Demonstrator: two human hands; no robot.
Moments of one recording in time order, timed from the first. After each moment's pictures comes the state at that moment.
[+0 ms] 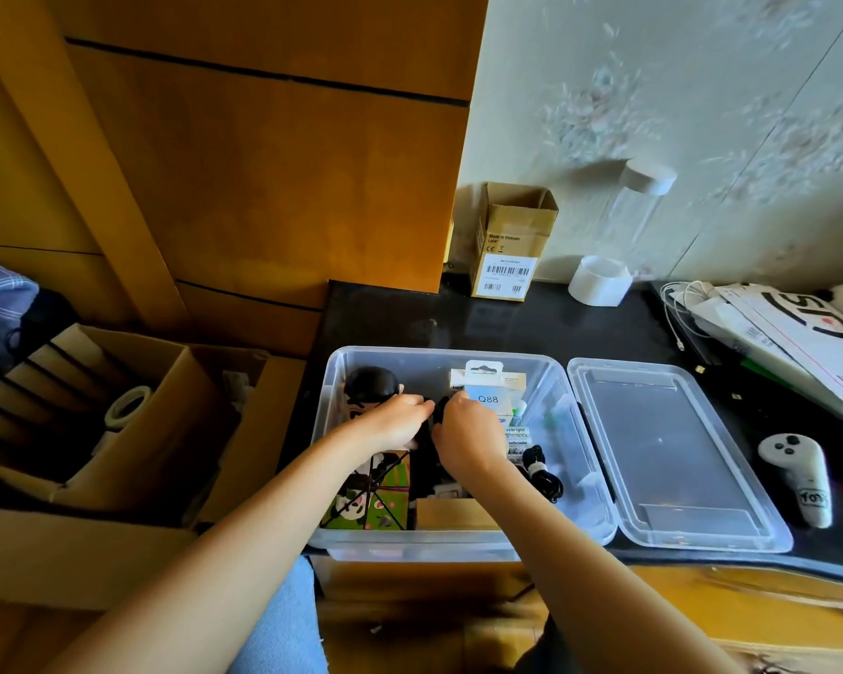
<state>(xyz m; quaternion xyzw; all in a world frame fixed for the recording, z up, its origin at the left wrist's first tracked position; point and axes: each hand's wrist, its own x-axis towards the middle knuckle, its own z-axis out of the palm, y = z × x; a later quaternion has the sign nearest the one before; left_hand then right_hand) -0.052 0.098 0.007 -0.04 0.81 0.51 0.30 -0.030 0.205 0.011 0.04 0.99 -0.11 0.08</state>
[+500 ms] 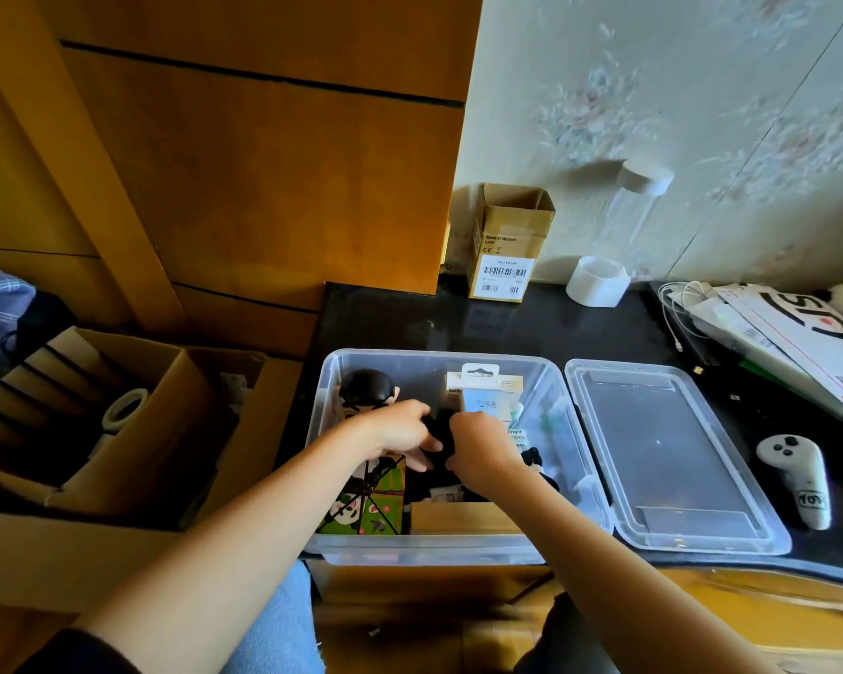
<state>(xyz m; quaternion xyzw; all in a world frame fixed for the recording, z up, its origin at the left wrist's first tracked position) -0.060 0.106 0.004 -0.02 0.79 0.48 0.37 -0.028 0.229 0.012 -0.05 0.99 -0.06 0.14</state>
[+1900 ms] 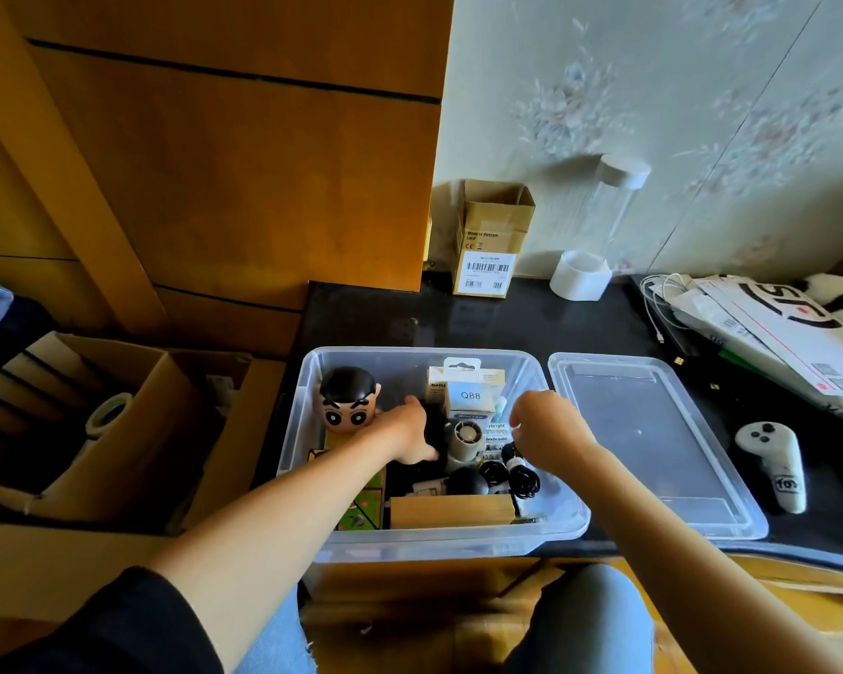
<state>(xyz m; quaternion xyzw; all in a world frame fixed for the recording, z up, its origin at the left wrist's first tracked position) -0.068 0.138 -0.019 0.08 0.94 0.16 0.30 -0.029 0.312 0.033 0.00 0.99 -0.02 0.11</state>
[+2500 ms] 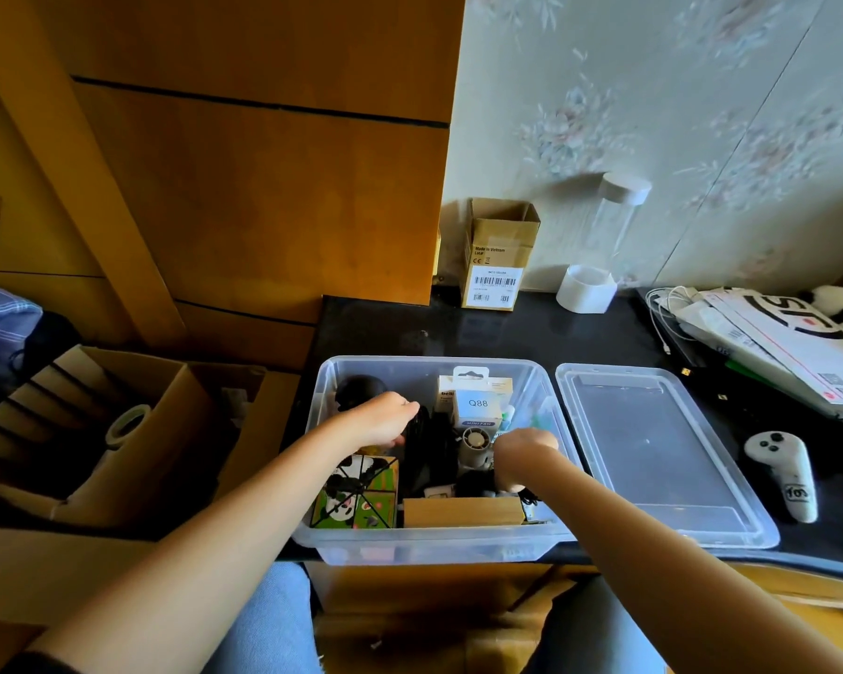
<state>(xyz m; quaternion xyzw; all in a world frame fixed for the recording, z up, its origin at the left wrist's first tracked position) -0.068 0.096 0.003 -0.01 0.86 0.43 0.29 -0.032 0.281 0.005 -0.04 0.95 0.17 0.27</state>
